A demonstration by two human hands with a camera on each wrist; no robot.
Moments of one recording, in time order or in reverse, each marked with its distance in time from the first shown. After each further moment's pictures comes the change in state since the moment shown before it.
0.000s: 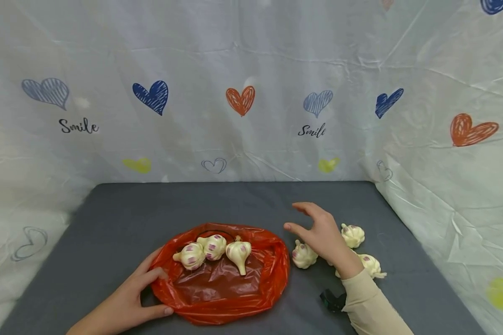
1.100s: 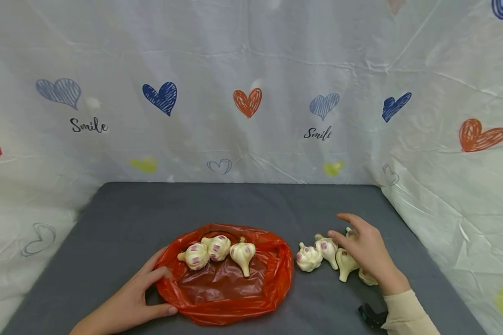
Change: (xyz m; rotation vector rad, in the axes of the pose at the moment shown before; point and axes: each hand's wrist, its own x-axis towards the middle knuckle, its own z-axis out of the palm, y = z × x) left_hand -0.002 0.003 0.000 -0.023 -0.017 -0.037; right_hand -0.045 0.055 -0.052 -0.125 0.042 0.134
